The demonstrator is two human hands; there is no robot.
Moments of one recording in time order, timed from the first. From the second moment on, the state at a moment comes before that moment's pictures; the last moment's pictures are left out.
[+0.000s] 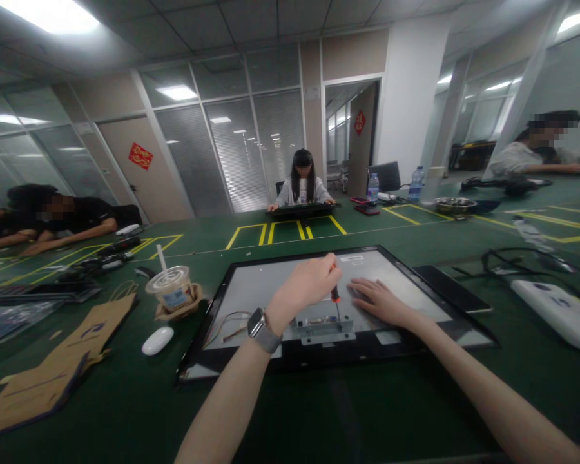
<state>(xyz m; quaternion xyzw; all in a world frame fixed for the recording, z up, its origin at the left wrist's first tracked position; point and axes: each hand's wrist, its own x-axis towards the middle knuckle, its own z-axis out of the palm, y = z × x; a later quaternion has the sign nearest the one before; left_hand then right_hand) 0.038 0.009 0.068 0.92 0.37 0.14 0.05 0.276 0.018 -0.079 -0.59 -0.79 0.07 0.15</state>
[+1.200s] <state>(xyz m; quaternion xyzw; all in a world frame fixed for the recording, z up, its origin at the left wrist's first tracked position) 0.040 0.011 0.067 0.91 0.38 0.13 0.01 0.275 0.016 -0.078 -0.59 -0.79 0.07 0.14</state>
